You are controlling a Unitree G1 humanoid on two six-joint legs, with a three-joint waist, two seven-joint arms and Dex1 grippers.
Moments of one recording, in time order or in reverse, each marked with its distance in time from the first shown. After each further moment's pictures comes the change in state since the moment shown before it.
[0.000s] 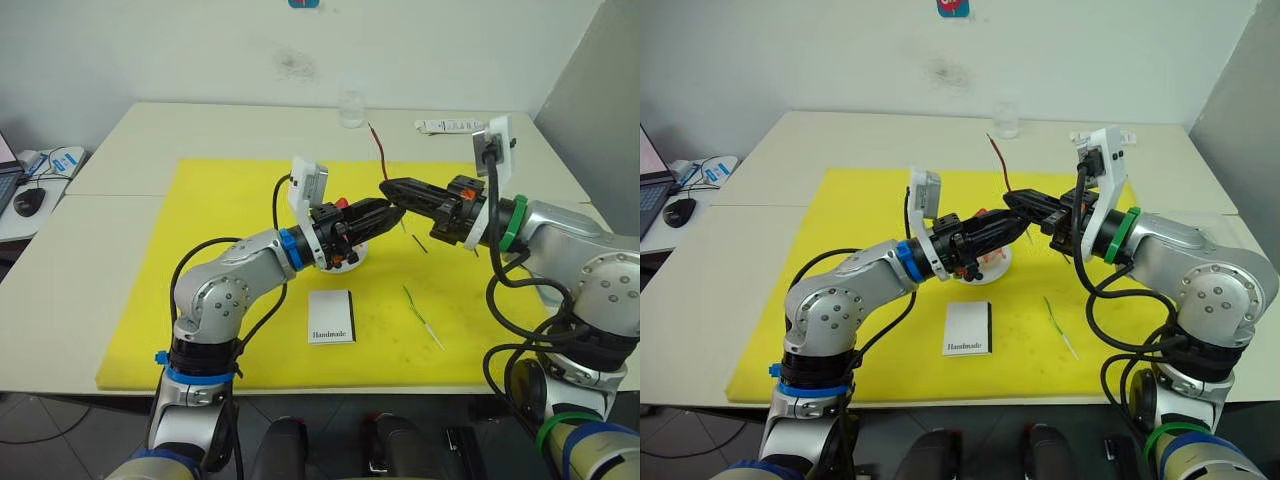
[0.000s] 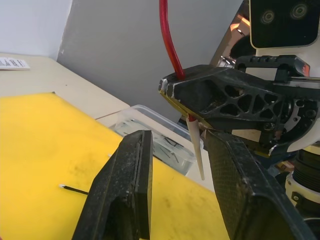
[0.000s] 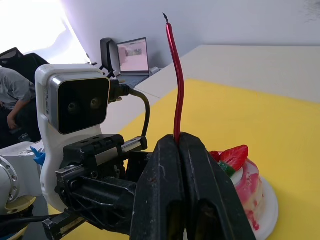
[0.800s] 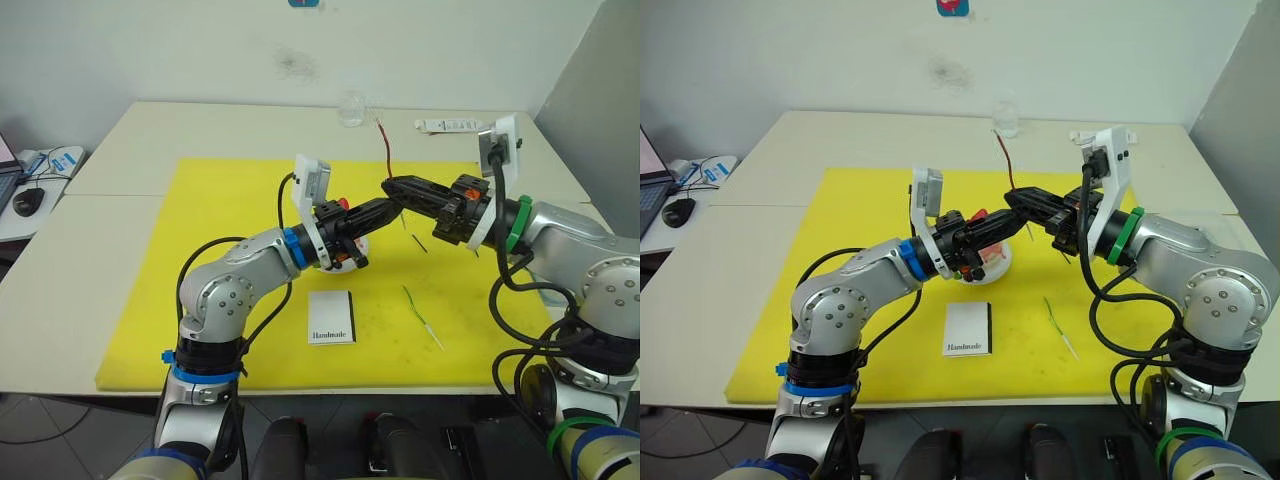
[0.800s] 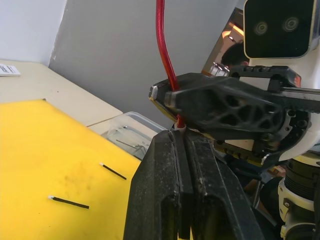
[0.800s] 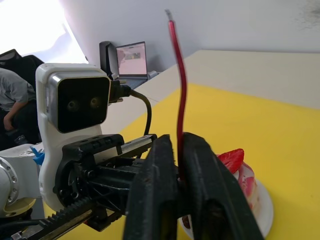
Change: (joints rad) left arm -0.008 -0.027 0.004 0.006 -0.011 -0.004 -0.012; right arm 0.039 -0.067 0.044 0.004 0.093 -0.104 -0.039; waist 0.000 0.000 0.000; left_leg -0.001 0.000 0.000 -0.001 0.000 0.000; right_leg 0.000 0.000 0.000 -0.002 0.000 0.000
